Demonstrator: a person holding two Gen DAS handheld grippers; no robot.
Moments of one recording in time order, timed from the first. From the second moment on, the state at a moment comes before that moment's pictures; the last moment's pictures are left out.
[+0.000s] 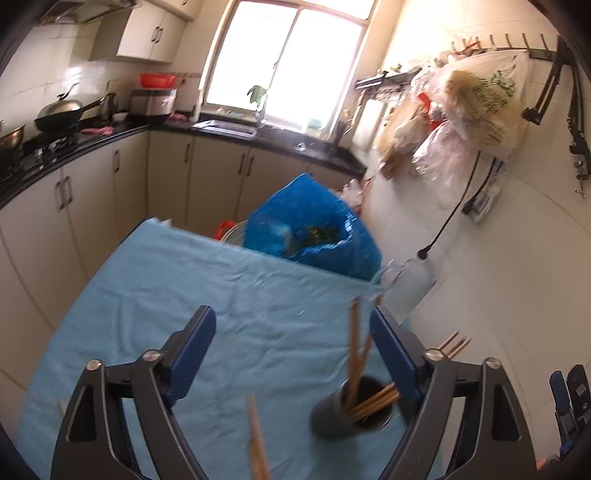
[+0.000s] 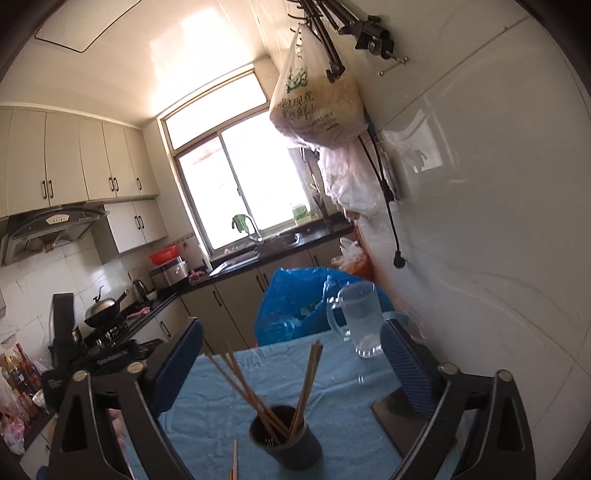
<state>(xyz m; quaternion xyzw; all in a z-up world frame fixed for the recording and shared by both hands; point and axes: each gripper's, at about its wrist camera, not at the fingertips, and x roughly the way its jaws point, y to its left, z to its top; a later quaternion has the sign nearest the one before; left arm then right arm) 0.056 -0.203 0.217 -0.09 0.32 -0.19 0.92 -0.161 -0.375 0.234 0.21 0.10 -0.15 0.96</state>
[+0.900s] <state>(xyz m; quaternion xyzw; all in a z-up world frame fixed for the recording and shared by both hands) 0.043 0.035 0.030 -0.17 0.55 0.01 0.81 -0.131 -0.256 0.155 0.15 0.25 -0.02 0.96</state>
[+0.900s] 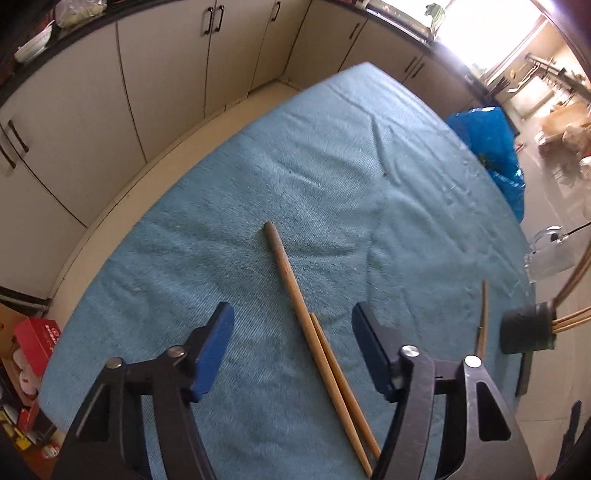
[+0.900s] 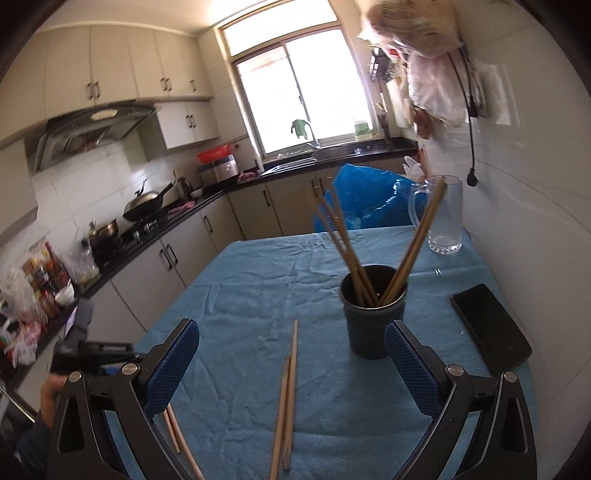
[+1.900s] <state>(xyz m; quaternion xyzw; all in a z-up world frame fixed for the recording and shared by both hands) 0.024 0.033 0.019 -0.05 0.53 0.03 0.85 0.077 -0.218 0.042 0.10 0.54 -0.04 0.83</state>
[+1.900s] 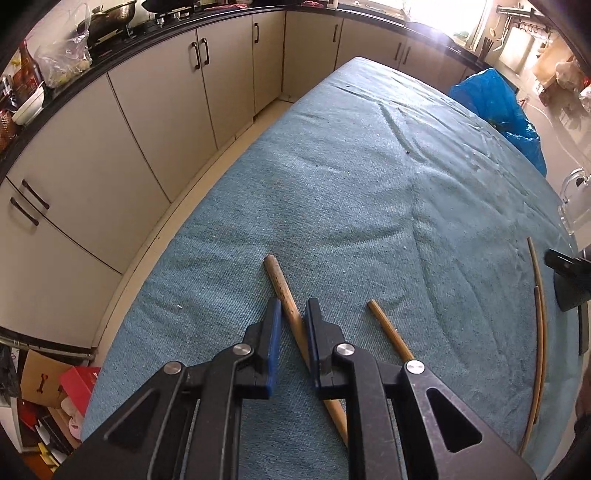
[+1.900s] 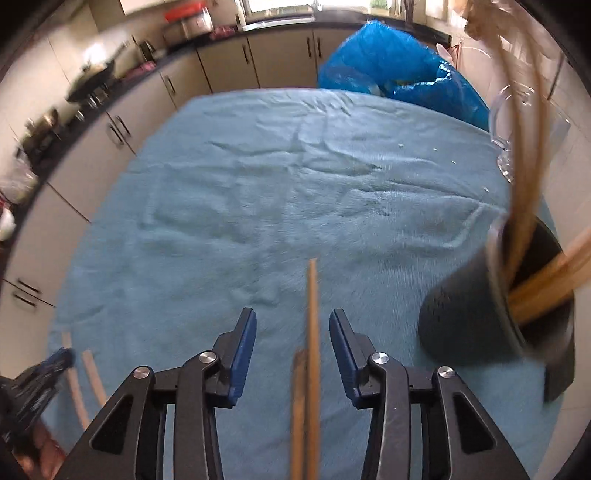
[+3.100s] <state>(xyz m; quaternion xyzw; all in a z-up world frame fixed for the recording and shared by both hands) -0.034 0.026 0.139 -0.10 0.34 -0.03 0.94 -0.082 -0.208 0.177 0.11 0.24 0.01 0.97</state>
